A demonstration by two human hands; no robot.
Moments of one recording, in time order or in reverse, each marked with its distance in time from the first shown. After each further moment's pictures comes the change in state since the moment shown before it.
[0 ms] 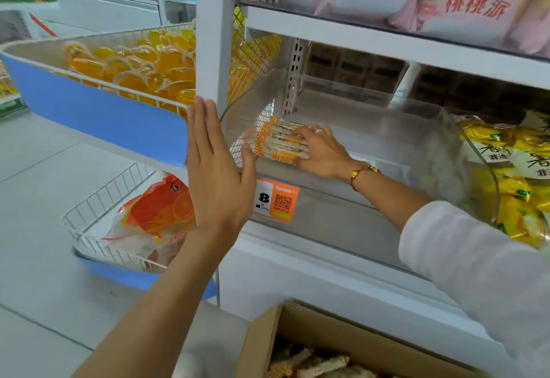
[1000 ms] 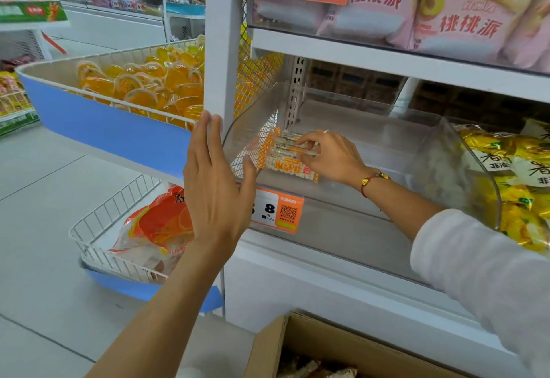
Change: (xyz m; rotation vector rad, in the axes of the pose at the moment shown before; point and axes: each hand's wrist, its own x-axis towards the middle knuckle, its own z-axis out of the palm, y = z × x) left_hand 0.004 -0.005 -0.011 0.070 -0.003 0.006; right_hand -0.003 0.002 -0.014 0.073 0.193 -0.048
